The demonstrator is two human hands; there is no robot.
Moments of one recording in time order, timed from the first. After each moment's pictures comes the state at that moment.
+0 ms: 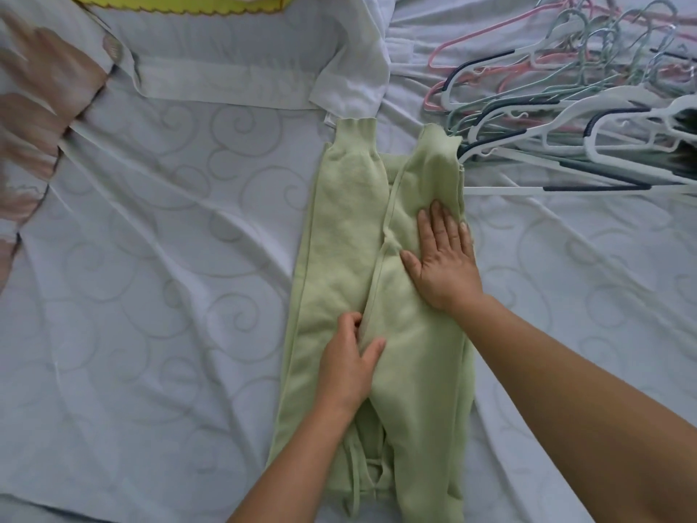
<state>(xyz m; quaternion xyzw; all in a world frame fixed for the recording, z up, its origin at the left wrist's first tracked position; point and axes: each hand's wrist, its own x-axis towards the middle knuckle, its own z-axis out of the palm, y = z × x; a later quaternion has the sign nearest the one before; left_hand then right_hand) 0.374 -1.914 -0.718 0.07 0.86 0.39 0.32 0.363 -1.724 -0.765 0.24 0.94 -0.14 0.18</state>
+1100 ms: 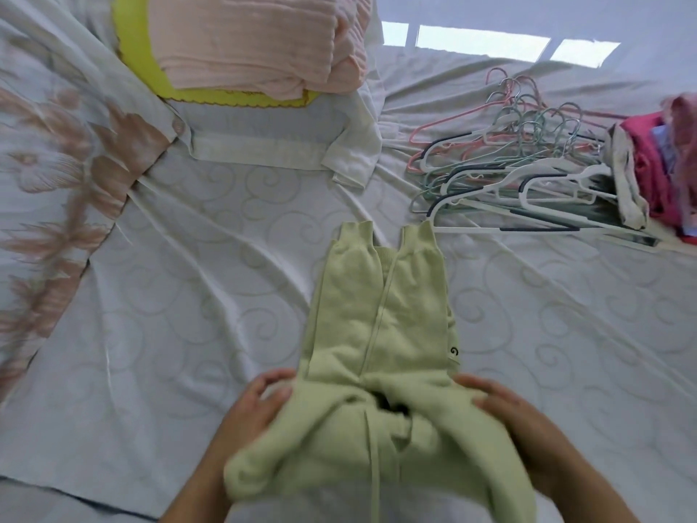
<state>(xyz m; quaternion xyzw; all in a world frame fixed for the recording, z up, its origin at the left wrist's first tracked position) 0.369 -2.039 -0.623 -0.07 0.76 0.49 0.41 0.536 -1.771 -0.616 0.49 0.43 -0.74 0.14</state>
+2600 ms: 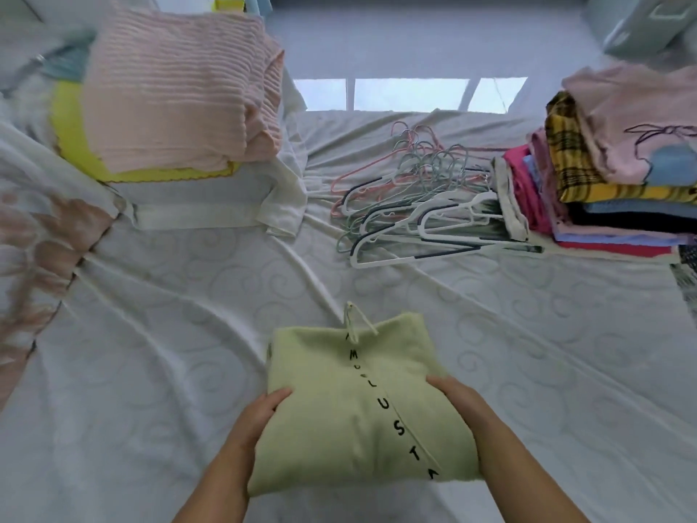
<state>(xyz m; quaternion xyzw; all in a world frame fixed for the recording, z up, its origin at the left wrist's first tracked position) 0.377 -1.939 -0.606 -0.16 0.72 0.48 0.47 0.542 -1.719 -0.606 0.56 0.48 -0.67 0.10</state>
